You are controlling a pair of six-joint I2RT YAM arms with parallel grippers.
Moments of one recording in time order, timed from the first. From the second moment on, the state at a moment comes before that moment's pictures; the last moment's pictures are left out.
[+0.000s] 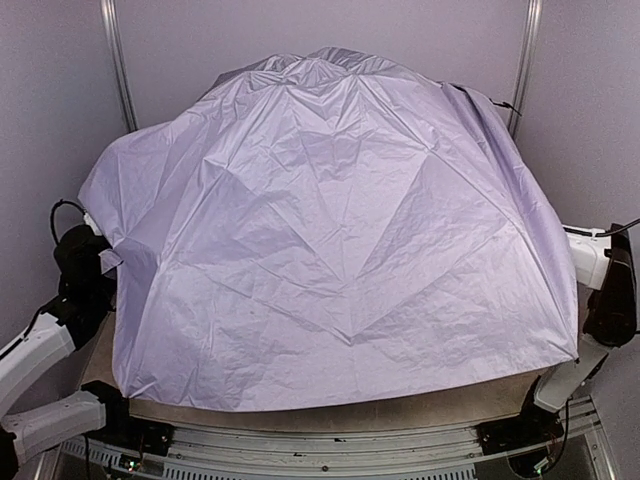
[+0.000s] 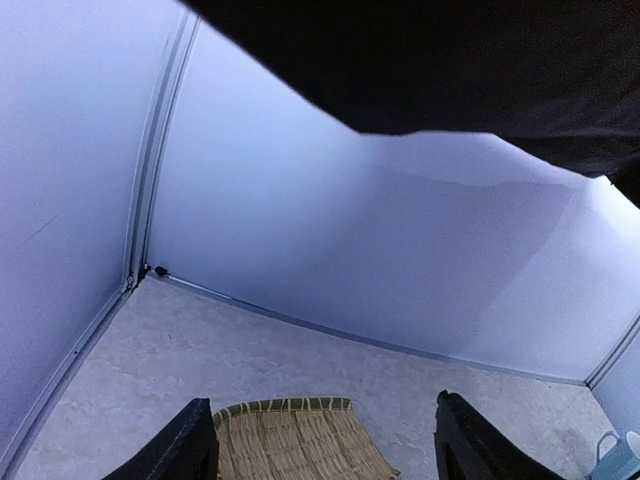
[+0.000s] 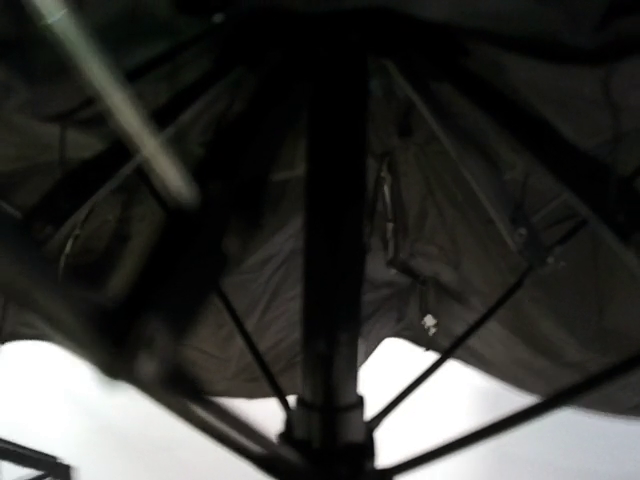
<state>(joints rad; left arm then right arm) -0.25 0.75 0.52 0.28 -0.26 -0.35 0.88 1.63 1.42 0.65 -0.13 -0.10</state>
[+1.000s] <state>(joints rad) -0.49 1.00 0.33 0.55 -0.15 -0.31 0.91 1.77 1.04 0.91 -0.20 -0.14</state>
